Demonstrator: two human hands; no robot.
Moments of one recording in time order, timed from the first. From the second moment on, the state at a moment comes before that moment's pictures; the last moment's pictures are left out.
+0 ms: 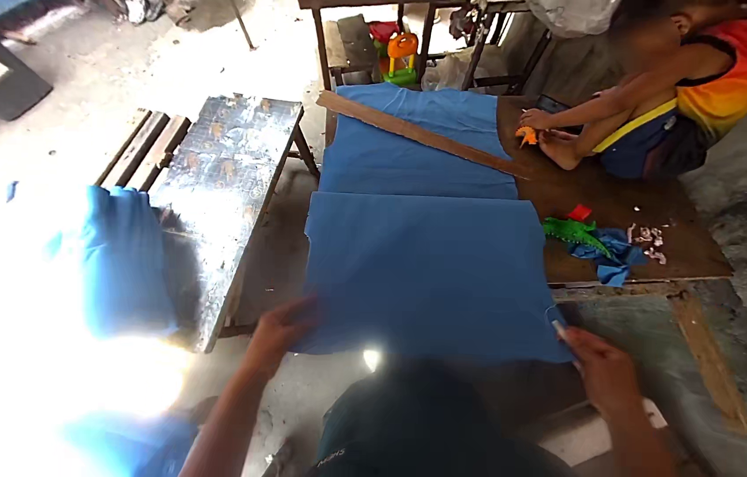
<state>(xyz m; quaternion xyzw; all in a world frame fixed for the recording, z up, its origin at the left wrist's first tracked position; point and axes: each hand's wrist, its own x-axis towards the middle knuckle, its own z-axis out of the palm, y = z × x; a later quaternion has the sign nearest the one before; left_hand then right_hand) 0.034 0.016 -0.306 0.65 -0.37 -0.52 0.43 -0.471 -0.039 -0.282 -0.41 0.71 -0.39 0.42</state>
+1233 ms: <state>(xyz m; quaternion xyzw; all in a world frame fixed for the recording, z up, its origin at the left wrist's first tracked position) 0.037 -0.153 -0.388 0.86 -0.23 -0.24 0.38 -0.334 -0.499 -0.371 -0.79 0.59 -0.04 0.17</state>
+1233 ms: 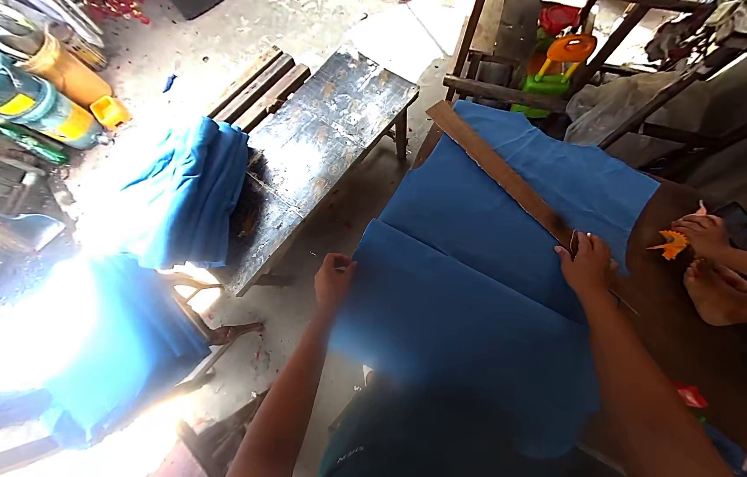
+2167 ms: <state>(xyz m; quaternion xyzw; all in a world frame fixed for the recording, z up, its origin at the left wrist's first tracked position) -0.049 -0.179 -0.415 0.61 -0.76 -0.08 0.24 -0.403 -0.243 -0.373 -0.86 0.48 -0.11 0.11</state>
